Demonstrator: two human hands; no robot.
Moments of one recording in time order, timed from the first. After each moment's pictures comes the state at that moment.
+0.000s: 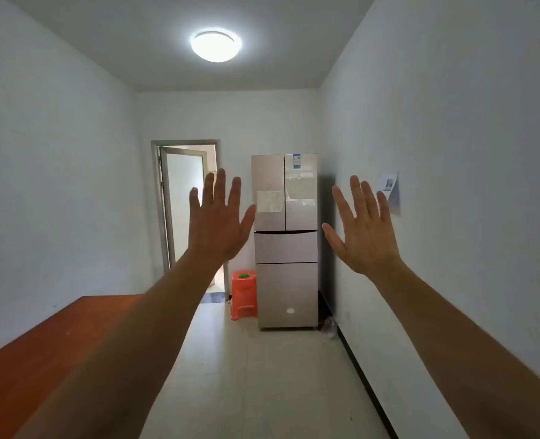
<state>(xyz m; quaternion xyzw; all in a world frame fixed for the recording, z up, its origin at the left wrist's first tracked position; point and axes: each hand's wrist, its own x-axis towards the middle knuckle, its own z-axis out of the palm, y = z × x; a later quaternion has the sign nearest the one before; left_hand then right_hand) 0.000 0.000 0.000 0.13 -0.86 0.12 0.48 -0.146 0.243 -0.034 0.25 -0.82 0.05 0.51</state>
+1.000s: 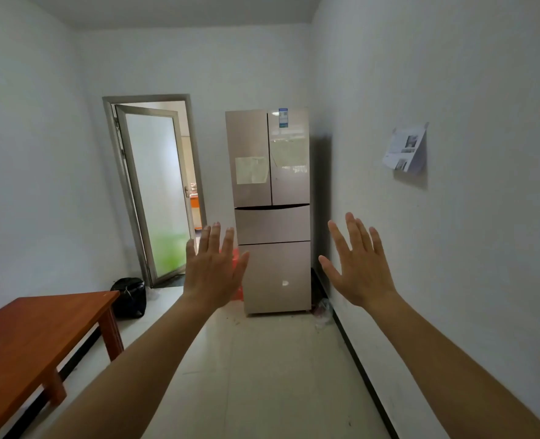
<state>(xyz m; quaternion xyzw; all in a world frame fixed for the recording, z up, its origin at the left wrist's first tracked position) -0.371 -0.096 -0.144 0.15 -0.93 0.08 0.33 -0.503 0.164 -0.168 0.27 -0.89 0.08 0.37</state>
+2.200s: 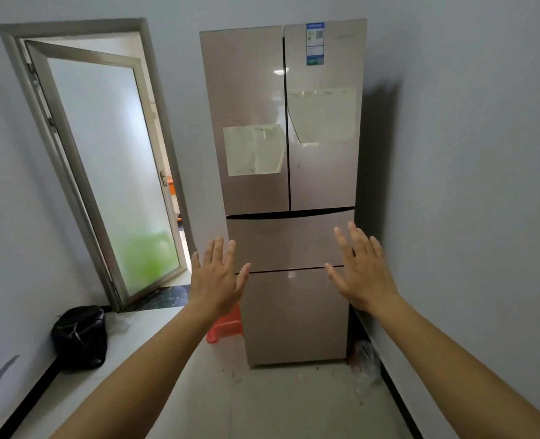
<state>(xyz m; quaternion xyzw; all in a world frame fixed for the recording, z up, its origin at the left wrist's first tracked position) -1.095 -0.506 -0.247 0.16 -0.96 0.04 0.23 -1.228 -0.232 -0.263 0.29 -0.91 0.10 0.27</state>
